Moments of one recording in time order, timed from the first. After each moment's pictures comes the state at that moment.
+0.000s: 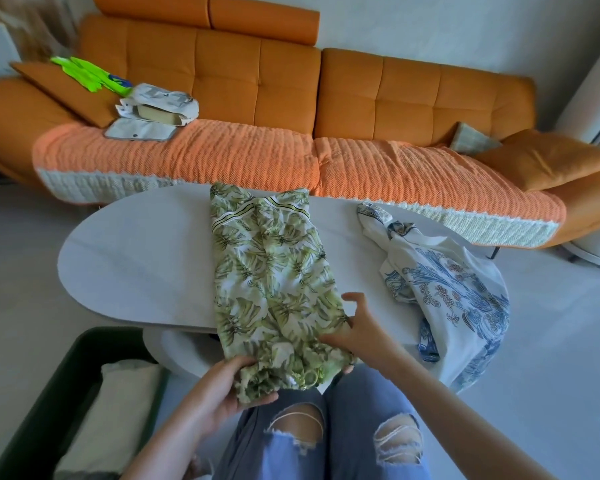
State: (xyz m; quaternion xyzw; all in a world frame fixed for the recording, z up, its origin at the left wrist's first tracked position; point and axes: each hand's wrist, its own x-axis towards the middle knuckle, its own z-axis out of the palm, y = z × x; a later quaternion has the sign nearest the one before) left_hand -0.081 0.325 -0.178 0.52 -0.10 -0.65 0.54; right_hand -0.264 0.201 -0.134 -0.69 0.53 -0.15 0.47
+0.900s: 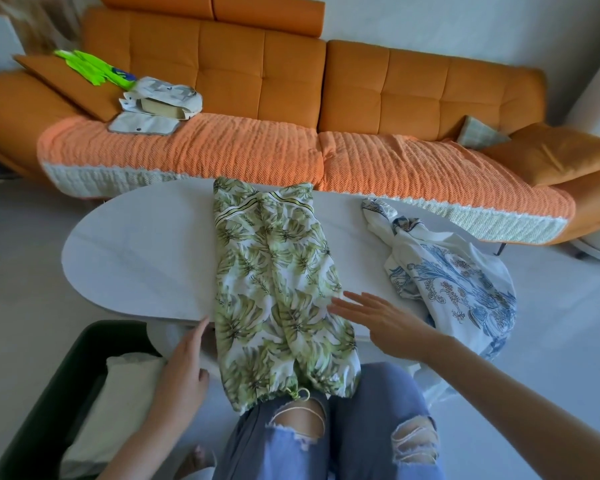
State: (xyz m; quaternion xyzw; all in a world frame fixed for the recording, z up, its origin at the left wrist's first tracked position) left_hand -0.031 0.351 -0.220 0.79 -0.49 -0.17 0.33; right_hand -0.311 0.145 -0.155 -0.98 0.21 0.04 0.02
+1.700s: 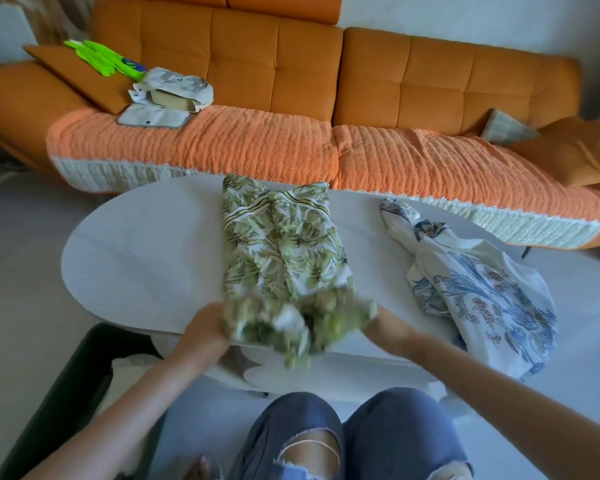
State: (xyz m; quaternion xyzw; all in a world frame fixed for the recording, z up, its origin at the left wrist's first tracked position) left_hand -0.006 0.268 -0.173 0.72 -0.56 -0.21 0.35; right_hand -0.250 0.131 -0.154 -0.89 0.31 -0.04 0.33
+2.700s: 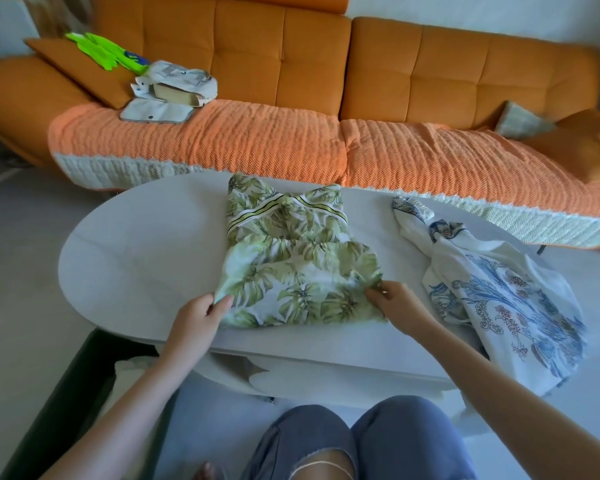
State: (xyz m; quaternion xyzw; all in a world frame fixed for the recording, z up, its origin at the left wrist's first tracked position) left_hand 0.031 0.247 -0.200 0.78 -0.42 -0.20 0.41; right_hand -0.242 0.077 -0.175 -0.76 0.55 -0.14 0.33
